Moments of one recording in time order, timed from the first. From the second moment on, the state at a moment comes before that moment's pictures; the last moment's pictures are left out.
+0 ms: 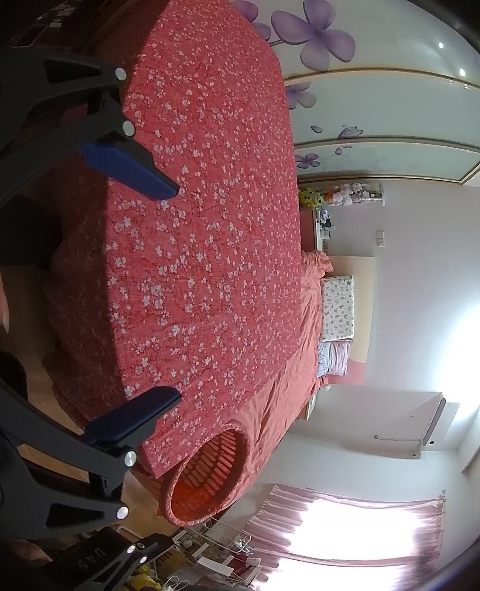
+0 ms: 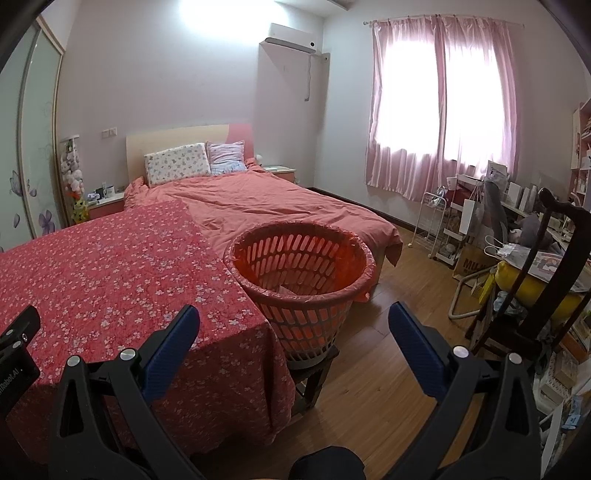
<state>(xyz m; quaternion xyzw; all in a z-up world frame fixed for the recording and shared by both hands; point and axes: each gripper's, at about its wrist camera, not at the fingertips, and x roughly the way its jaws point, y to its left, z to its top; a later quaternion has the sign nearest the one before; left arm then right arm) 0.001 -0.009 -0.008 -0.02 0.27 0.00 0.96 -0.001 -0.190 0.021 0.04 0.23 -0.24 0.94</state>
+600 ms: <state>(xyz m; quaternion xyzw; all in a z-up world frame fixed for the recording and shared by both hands) -0.004 -0.014 -0.003 -0.02 0.26 0.00 0.96 -0.003 -0.191 0.024 0.04 0.23 -0.24 0.94</state>
